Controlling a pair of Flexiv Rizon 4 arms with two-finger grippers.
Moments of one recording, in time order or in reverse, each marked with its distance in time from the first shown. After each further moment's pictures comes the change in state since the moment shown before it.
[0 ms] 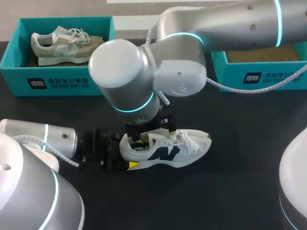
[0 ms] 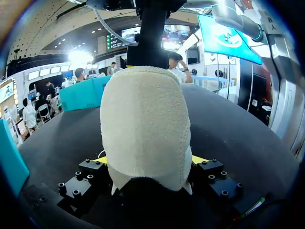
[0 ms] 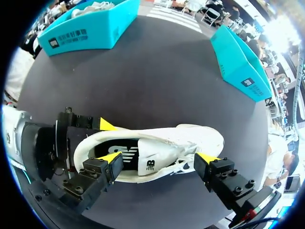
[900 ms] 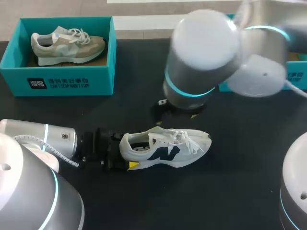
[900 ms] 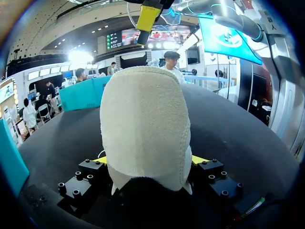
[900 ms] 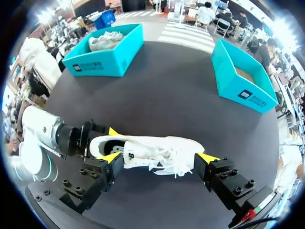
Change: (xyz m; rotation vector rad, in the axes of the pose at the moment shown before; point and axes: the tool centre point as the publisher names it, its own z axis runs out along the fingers) left arm 0.000 0.000 0.000 0.000 0.000 0.000; right arm -0.066 0.010 -0.063 -0.162 0.226 -0.015
